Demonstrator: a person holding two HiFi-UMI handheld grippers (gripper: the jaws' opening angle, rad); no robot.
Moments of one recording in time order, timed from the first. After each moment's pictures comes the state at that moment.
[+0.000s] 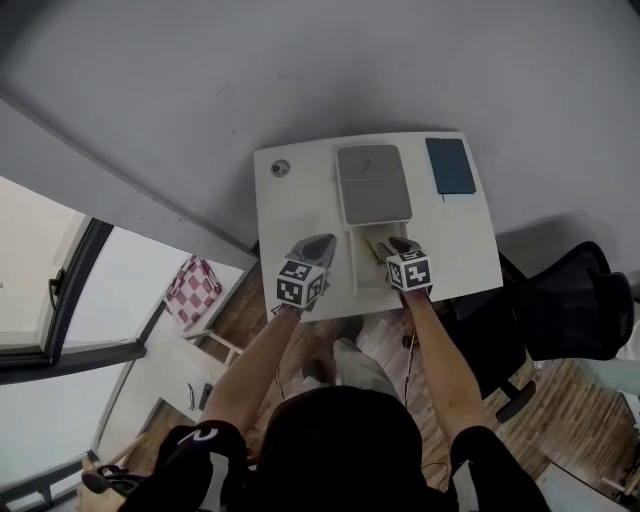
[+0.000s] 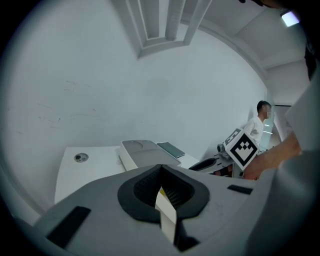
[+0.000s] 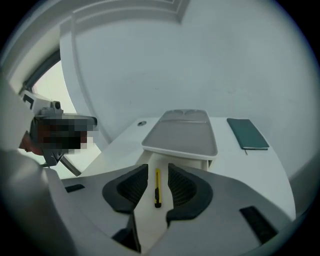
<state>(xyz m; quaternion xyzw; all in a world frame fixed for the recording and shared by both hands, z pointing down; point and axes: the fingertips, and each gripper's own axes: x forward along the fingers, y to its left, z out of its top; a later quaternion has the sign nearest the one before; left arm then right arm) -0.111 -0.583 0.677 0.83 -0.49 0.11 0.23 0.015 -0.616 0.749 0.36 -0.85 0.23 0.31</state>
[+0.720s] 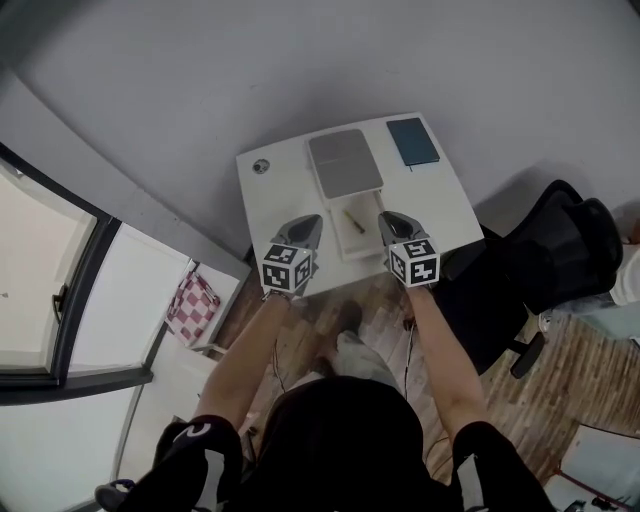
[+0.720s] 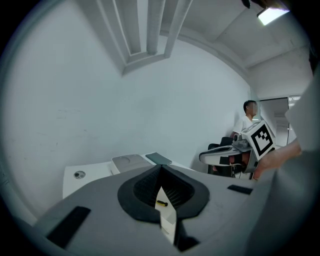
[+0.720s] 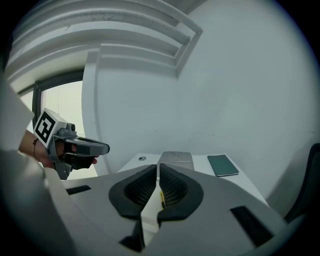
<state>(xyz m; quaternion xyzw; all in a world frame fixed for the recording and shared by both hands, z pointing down) -0.092 -0.512 0.592 0.87 -0.47 0.09 0.16 0.050 -0.529 0.594 0.46 -0.87 0.11 0.15</state>
